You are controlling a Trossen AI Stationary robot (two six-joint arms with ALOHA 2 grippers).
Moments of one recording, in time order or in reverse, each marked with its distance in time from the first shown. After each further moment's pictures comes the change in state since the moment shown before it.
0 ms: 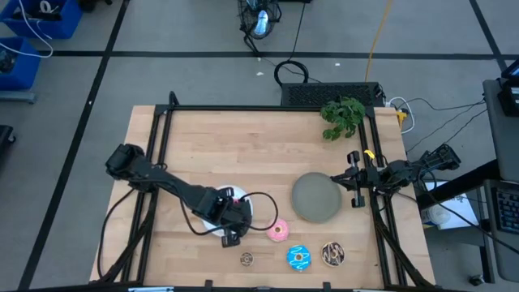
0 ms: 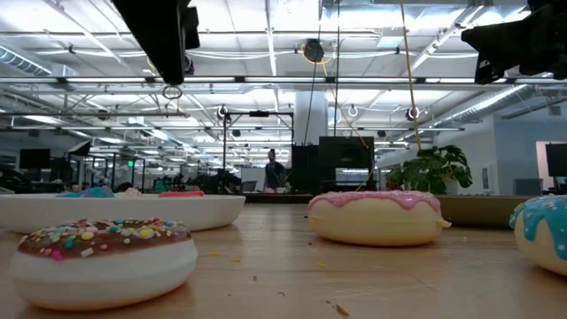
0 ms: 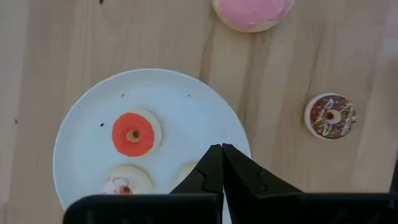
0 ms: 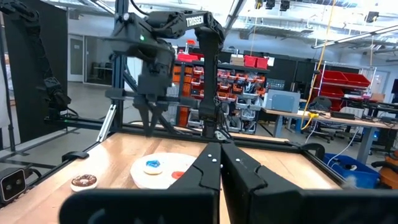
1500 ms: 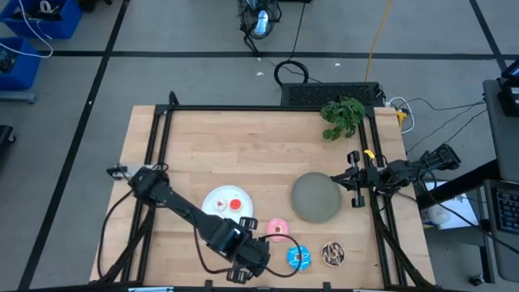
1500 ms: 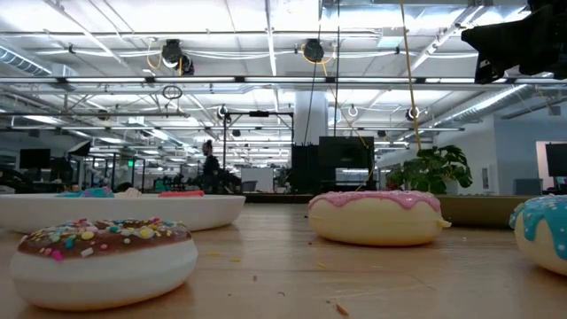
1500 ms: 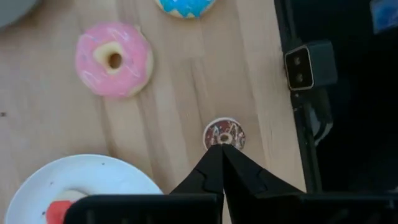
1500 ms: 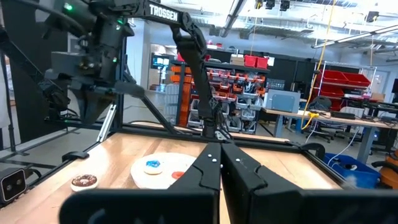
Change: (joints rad) left arm -0.128 0.367 0.634 -0.235 0.067 0.227; right arm 0.000 0.000 0.000 0.000 0.000 0.001
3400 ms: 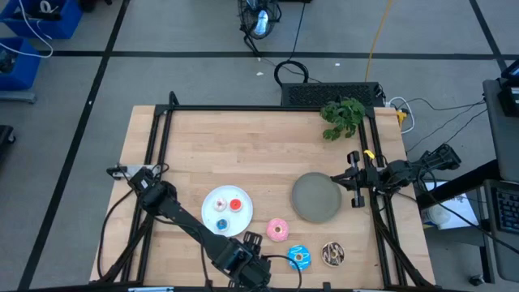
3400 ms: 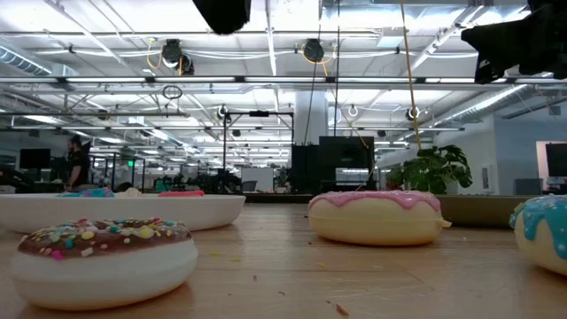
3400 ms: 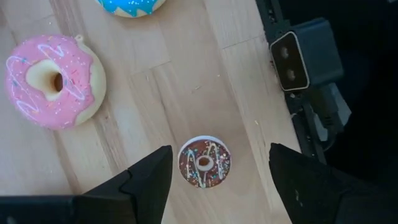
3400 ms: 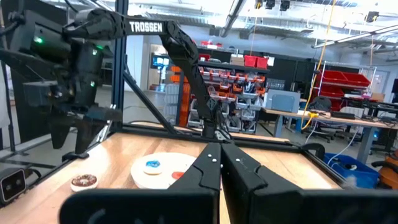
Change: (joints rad) left arm -0.063 0.126 0.009 0.083 -0.039 0.063; right arm 0.000 0.008 0.000 0.007 0.001 -0.001
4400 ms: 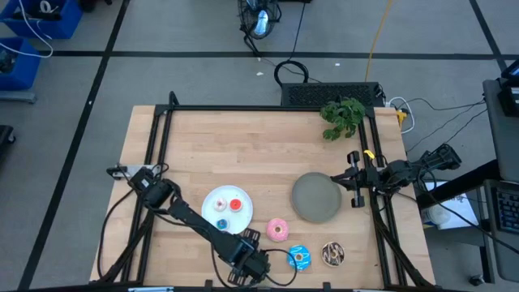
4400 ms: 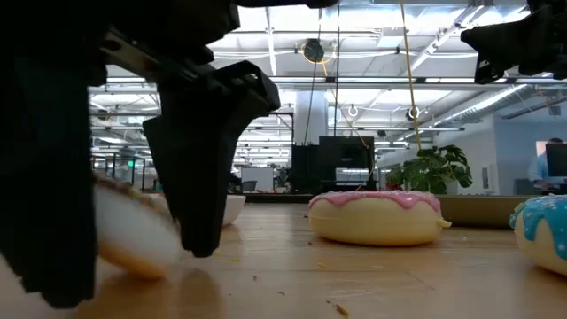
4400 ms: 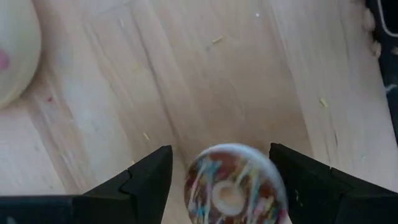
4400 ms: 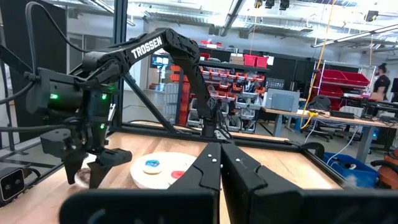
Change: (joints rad) left arm 0.033 0.001 -0.318 0.256 0.062 0.044; right arm 0.000 0.004 0.000 0.001 0.003 0.000
